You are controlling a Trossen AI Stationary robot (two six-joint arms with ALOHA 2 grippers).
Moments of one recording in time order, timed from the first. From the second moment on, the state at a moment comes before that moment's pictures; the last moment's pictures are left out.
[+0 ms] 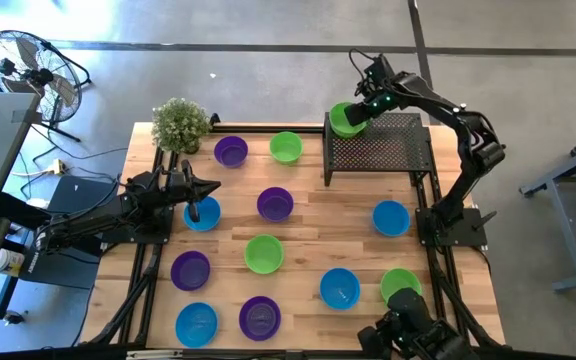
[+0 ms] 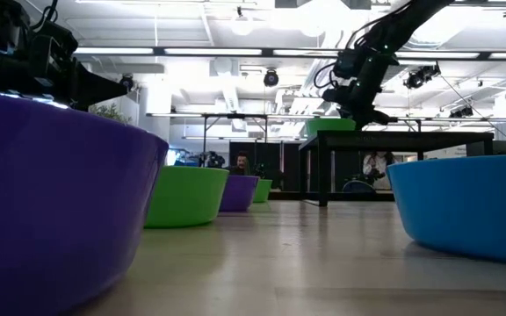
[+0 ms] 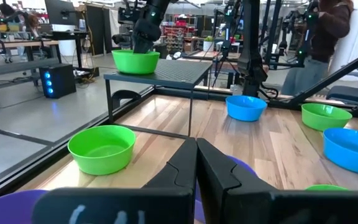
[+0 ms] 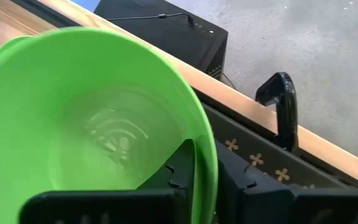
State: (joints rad) left arm 0.34 0.02 0.02 0.03 0.07 -0.03; right arm -0.99 1.71 1.44 -0.80 -0.15 0.13
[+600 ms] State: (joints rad) left arm 0.34 0.02 0.02 0.03 0.07 -0.03; right arm -0.92 1.55 1.44 -0.74 0.04 0.00
